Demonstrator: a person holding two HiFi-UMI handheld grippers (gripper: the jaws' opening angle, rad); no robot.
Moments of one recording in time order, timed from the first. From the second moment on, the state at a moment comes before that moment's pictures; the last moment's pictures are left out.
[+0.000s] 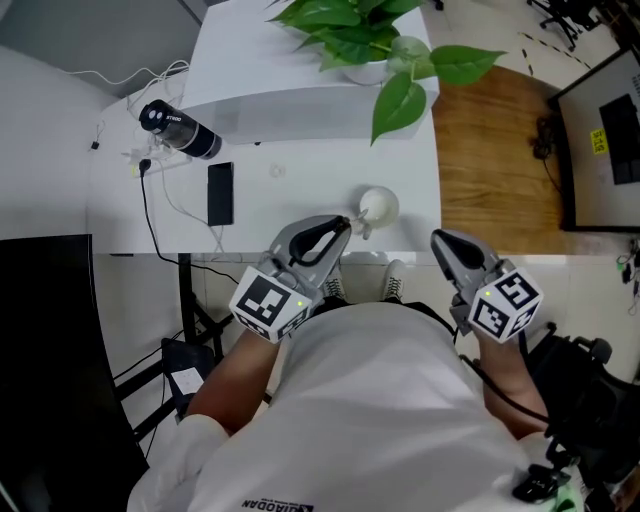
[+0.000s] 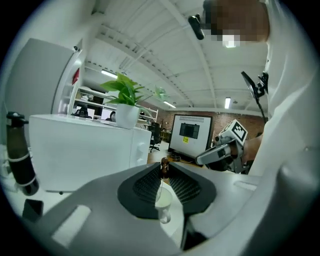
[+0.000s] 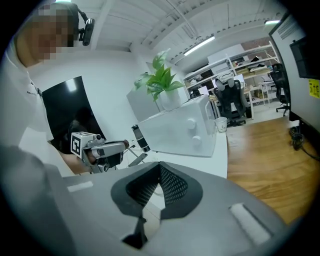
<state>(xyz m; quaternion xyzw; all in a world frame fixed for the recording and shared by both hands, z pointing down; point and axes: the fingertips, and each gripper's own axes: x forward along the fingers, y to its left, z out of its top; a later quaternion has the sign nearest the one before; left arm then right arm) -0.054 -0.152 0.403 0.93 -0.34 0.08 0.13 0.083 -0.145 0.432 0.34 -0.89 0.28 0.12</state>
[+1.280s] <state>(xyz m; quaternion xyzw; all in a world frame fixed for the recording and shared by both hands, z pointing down) -0.101 -0.103 0.401 0.95 -0.27 0.07 0.13 0.045 -0.081 0.433 0.42 -0.86 0.28 0.10</state>
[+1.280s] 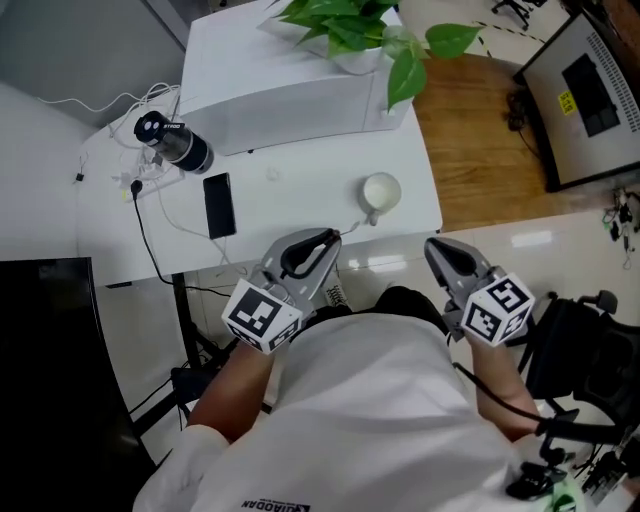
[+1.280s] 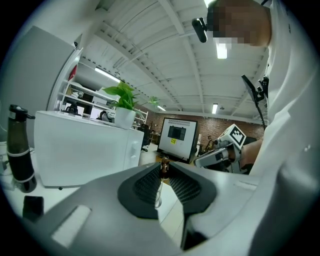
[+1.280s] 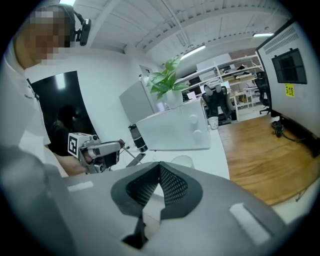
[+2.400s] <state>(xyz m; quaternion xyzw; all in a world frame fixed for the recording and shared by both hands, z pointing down) -0.016 0.066 0.400 0.90 -0.41 0.09 0.12 0.158 0.050 0.419 0.33 -0.91 0.24 0.10</state>
